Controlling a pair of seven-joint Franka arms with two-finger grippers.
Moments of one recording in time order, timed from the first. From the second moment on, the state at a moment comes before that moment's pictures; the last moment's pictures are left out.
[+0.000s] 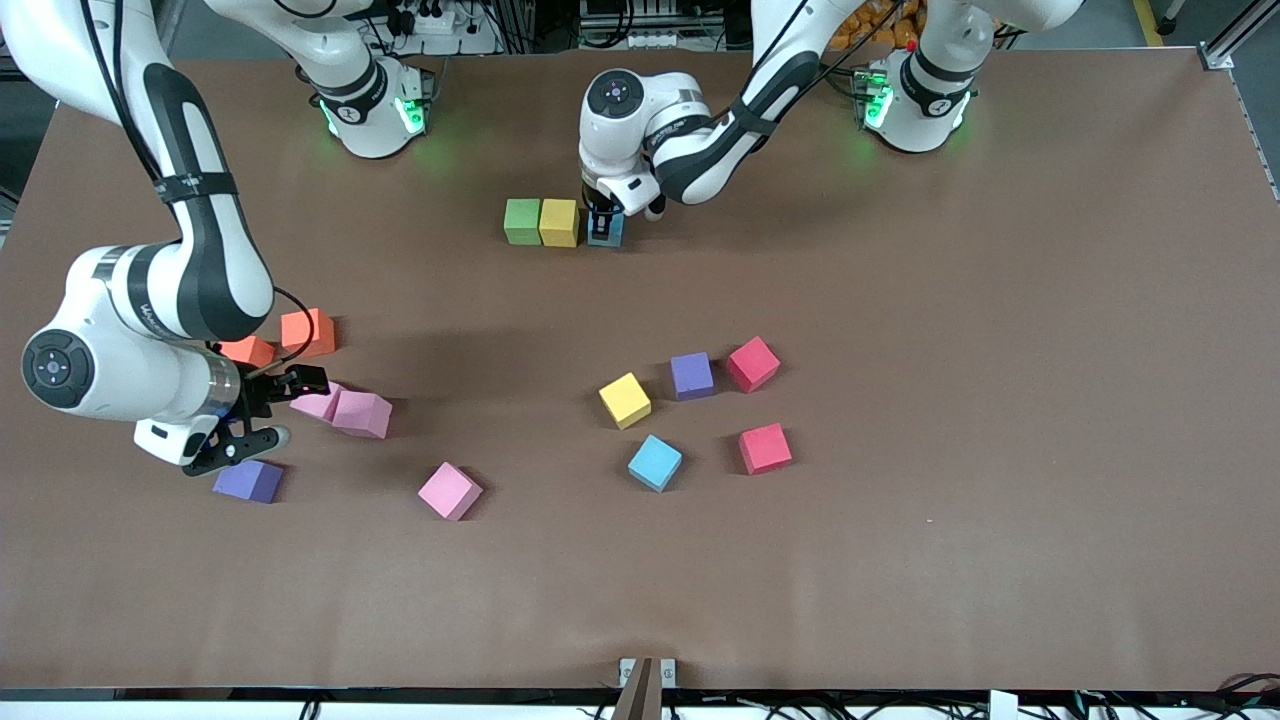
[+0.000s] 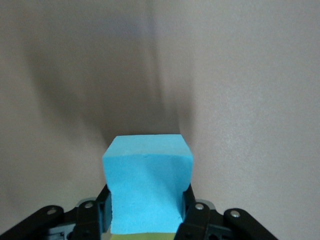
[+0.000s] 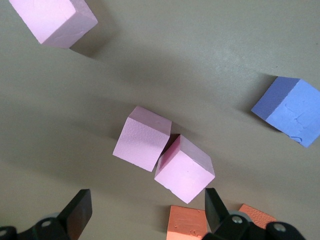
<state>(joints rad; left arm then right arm) -0.72 0.61 -0.47 -1.91 0.19 2.56 -2.76 0.07 0.42 -0.05 -1.71 0.10 1.94 -0.36</state>
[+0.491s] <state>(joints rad) -0.72 0.63 -0.47 -1.88 0.19 2.56 -2.76 0.07 0.42 -0.05 -1.71 0.10 1.94 -0.36</state>
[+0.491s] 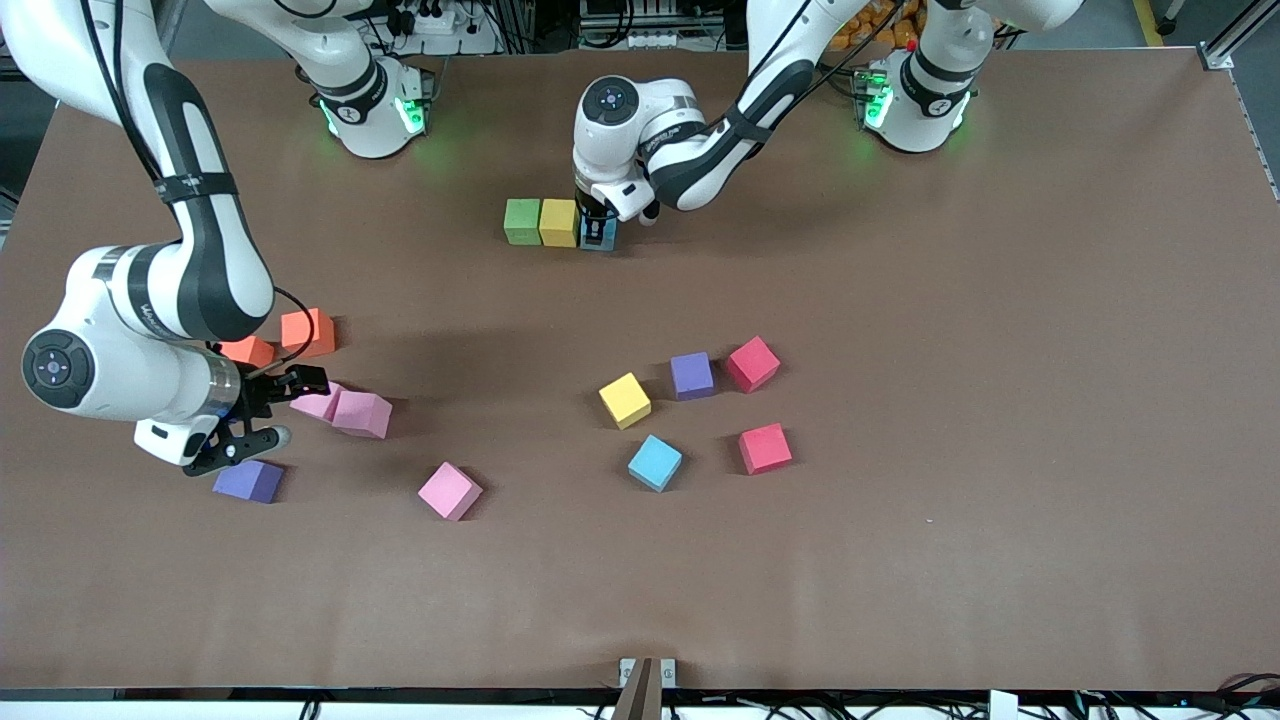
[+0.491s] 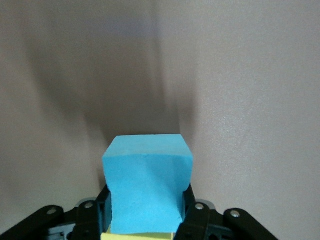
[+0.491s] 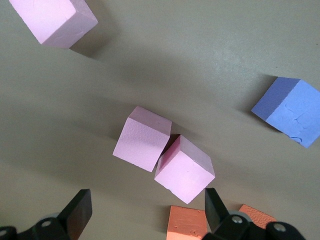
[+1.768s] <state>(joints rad) -0.72 0.66 -0.49 -1.86 0.18 2.54 -2.79 0.07 0.42 -0.05 -1.71 0.10 1.94 -0.36</state>
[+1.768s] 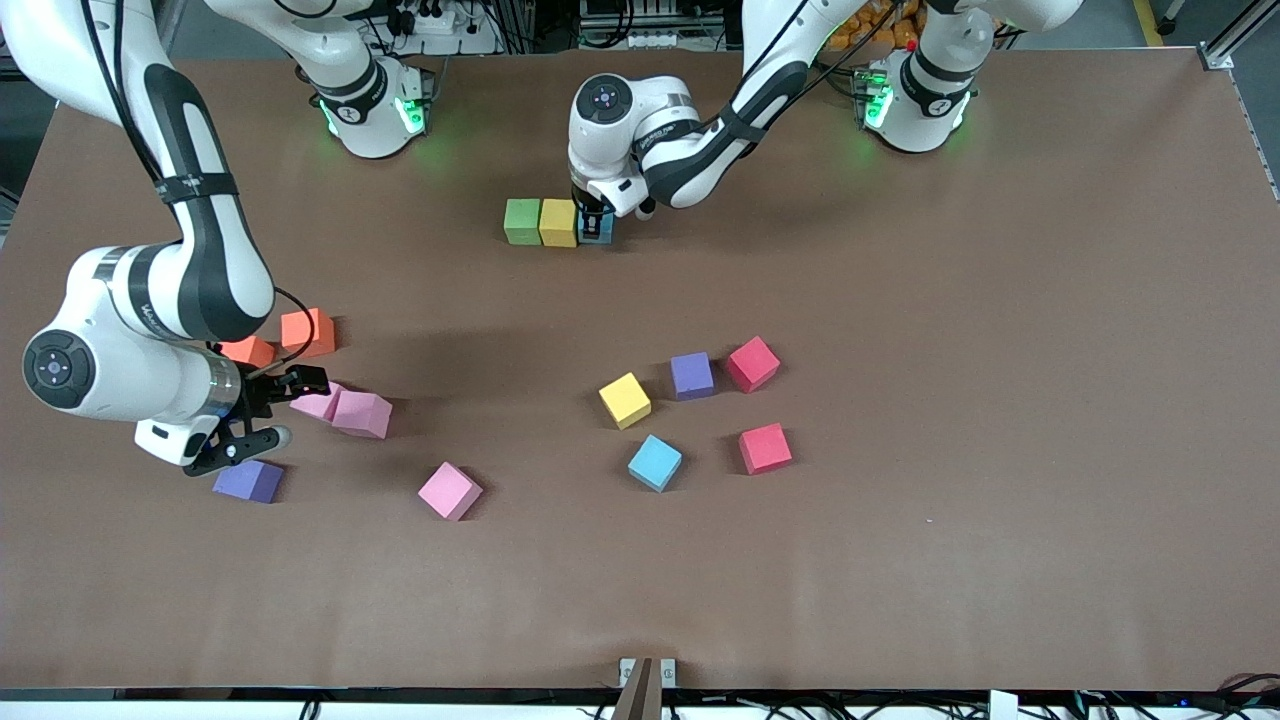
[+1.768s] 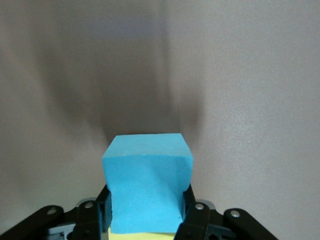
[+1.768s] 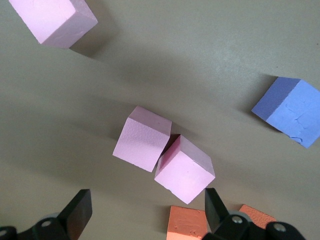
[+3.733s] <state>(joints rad) -0.72 0.66 -0.49 -1.85 0.20 2.53 -2.83 0.07 0.42 -0.05 -1.71 0.10 1.94 -0.36</state>
